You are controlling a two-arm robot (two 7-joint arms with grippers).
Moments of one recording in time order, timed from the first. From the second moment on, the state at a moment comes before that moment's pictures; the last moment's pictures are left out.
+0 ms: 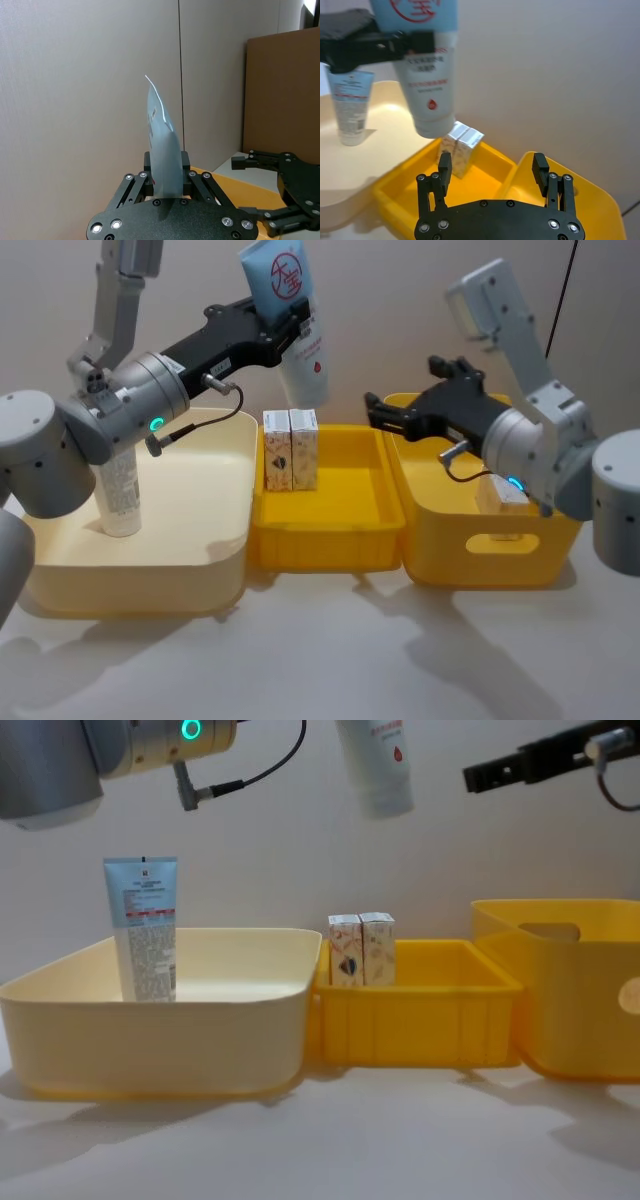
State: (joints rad) left arm -0.84 0.15 0.39 -1.14 -0.51 0.05 -0.58; right arm 0.53 0.28 -0.27 -1.70 0.01 0.61 0.33
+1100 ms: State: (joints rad) left arm -0.81 0.15 0.40 -1.11 -0.55 0.02 -0.56; right arm 0.61 0.21 -0.31 -1.66 0.03 0.72 0.36
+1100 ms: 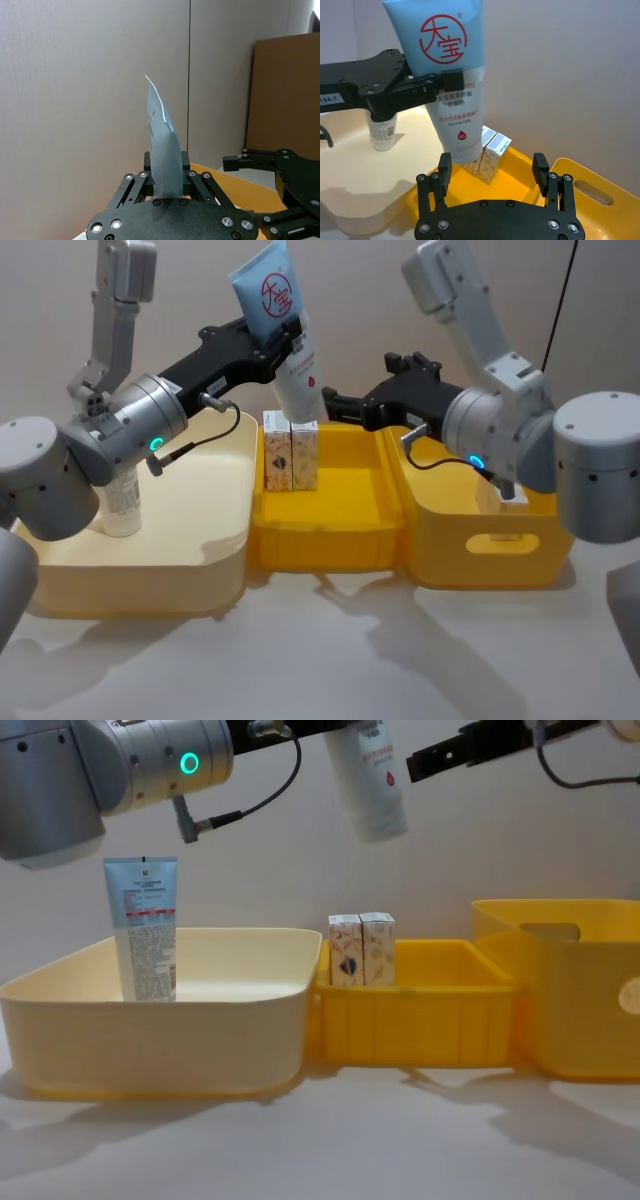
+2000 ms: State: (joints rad) left arm -0.83 0.16 0.43 -1.12 -0.56 0.03 -0.55; right arm 0.68 0.21 -0.38 -1.57 0.01 0.71 0.41
